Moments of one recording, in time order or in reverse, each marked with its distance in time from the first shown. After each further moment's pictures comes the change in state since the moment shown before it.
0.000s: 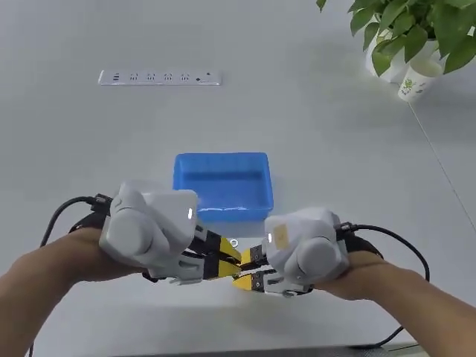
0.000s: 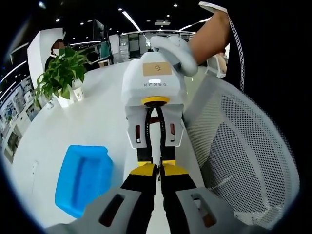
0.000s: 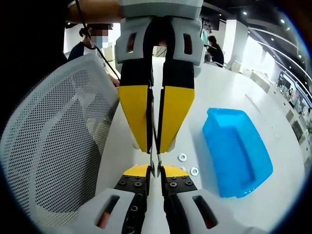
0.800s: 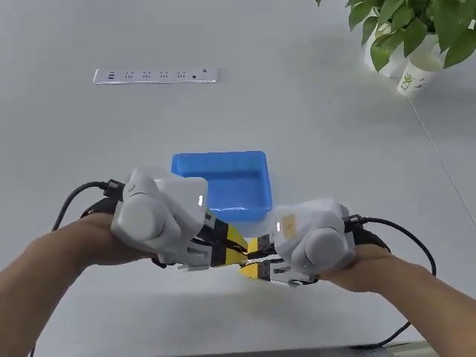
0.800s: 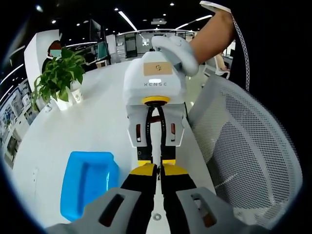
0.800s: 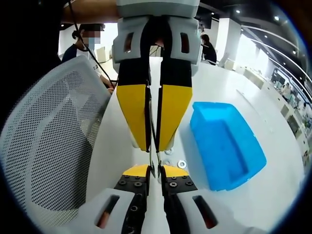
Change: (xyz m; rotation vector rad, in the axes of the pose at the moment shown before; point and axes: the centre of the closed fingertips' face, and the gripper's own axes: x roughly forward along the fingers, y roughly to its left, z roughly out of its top) left arm 0.010 0.019 0.005 0.023 0.008 -0.020; right arm -0.007 -0.020 -0.011 0.035 0.002 -0.049
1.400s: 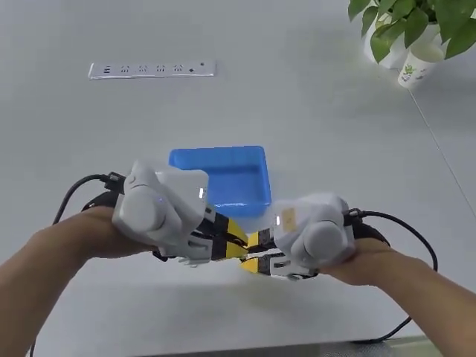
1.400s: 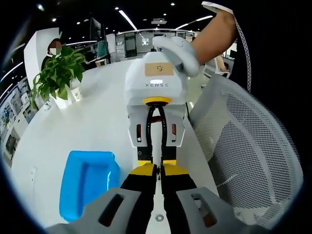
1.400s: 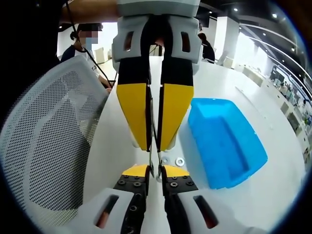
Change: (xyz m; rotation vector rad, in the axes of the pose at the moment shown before) left arm 0.003 0.007 -0.003 -0.013 0.001 -0.012; right arm 0.003 -0.005 -0.004 0.016 0.001 -0.001
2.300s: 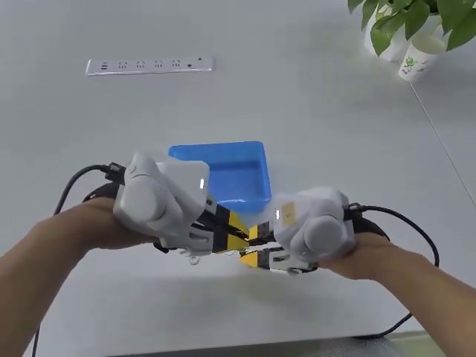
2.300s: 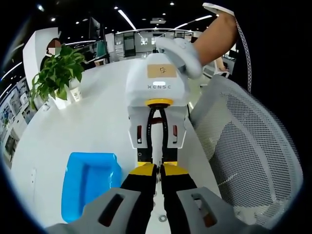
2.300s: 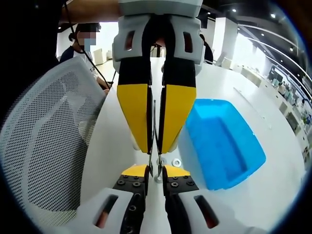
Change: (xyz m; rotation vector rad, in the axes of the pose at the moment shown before) left arm 0.001 0.004 0.002 0.007 0.005 -0.011; right arm 0.000 -0.005 0.001 0.005 -0.015 -0.016
